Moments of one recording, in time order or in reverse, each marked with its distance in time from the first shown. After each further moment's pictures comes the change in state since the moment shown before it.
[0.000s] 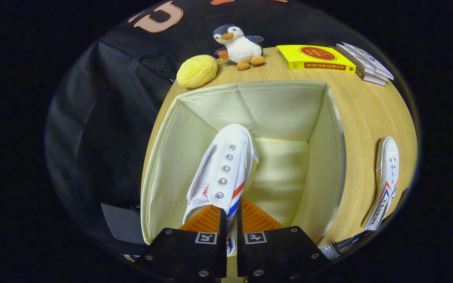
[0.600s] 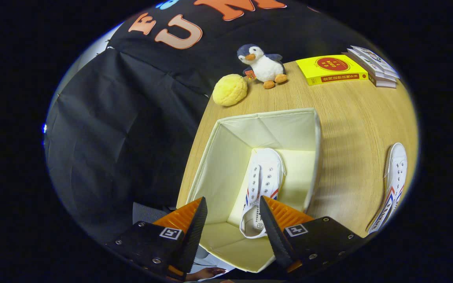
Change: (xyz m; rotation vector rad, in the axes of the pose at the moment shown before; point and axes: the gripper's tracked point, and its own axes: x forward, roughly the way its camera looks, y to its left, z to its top) arm -0.088 0.002 0.015 -0.003 -0.137 0.258
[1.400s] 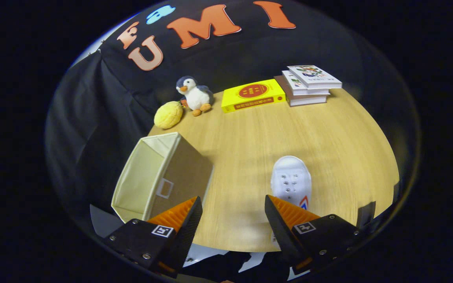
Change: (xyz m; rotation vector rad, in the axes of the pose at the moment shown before) arm -0.119 -0.215 -0.015 -0.055 -0.182 -0.414
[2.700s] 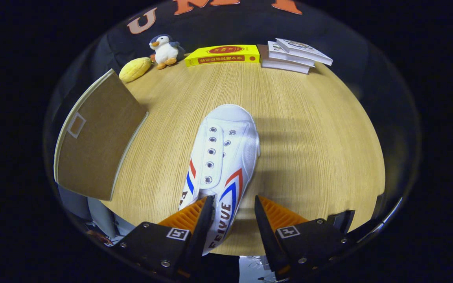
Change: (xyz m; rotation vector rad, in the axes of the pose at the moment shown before) arm 0.060 -0.111 -0.073 -0.122 0.230 -0.113
